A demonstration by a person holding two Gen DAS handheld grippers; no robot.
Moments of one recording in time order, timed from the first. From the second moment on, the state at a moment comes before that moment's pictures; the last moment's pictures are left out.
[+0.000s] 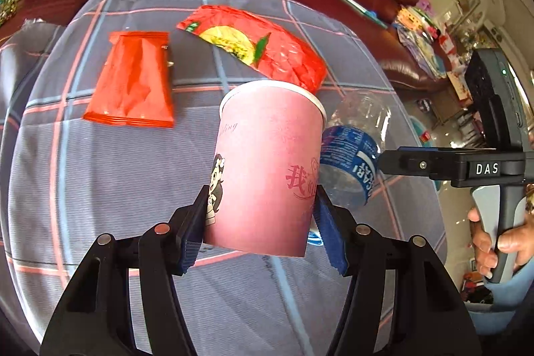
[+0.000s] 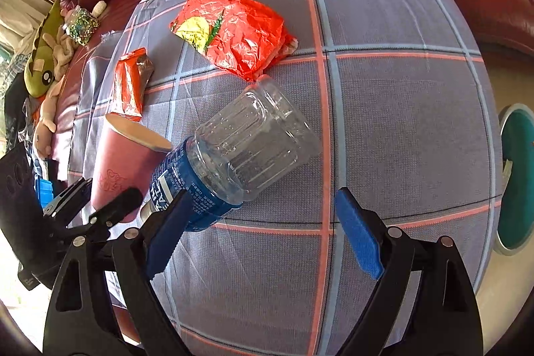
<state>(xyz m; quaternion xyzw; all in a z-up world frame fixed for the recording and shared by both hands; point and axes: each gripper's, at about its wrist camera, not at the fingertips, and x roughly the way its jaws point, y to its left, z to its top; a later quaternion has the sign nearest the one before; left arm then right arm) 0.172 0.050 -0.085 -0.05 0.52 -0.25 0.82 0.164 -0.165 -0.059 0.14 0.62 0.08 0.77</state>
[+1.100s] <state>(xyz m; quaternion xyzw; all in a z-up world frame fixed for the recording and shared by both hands) 0.176 0.052 -0.100 -0.02 0.54 -0.16 0.83 0.205 -0.117 -0.068 0.11 0.61 0.15 0.77</state>
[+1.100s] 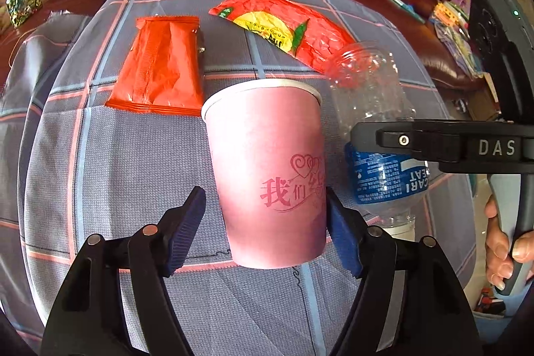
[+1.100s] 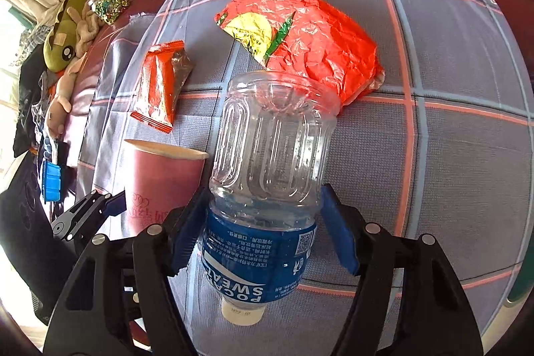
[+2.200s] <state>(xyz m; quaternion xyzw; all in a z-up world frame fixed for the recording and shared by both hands) 0.138 -0.158 -0.023 0.08 0.47 -0.25 0.84 0.082 -0.397 -0.006 0.26 0.49 0.03 0.83</state>
